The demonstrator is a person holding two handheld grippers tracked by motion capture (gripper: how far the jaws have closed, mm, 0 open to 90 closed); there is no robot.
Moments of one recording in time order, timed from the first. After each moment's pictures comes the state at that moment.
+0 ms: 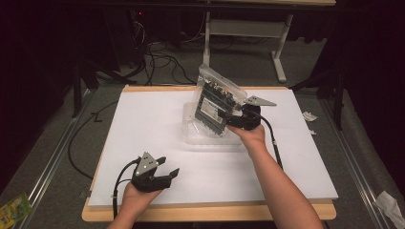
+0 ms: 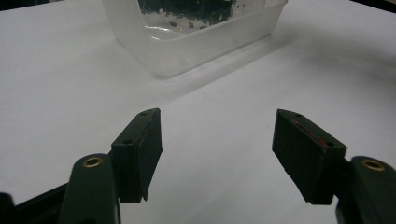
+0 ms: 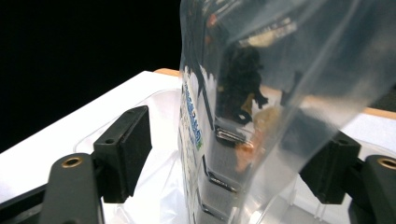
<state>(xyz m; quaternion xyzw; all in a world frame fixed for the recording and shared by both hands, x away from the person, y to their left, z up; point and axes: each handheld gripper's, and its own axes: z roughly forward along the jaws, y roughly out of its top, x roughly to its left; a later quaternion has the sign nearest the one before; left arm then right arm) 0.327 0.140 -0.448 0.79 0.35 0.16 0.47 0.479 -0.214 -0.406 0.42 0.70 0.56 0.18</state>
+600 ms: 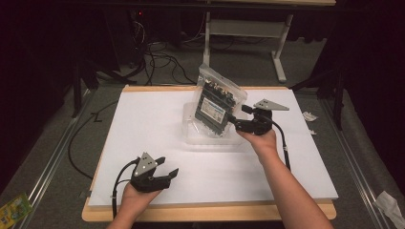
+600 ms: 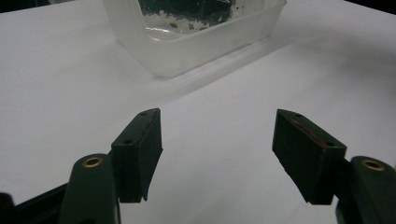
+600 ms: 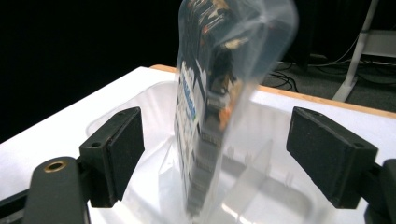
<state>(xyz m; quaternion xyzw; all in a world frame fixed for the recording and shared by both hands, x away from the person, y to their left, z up) 0.326 0.142 -0.447 0.79 0.35 0.16 0.48 0.448 -0.238 -0.391 0.42 0.70 0.54 0.20</state>
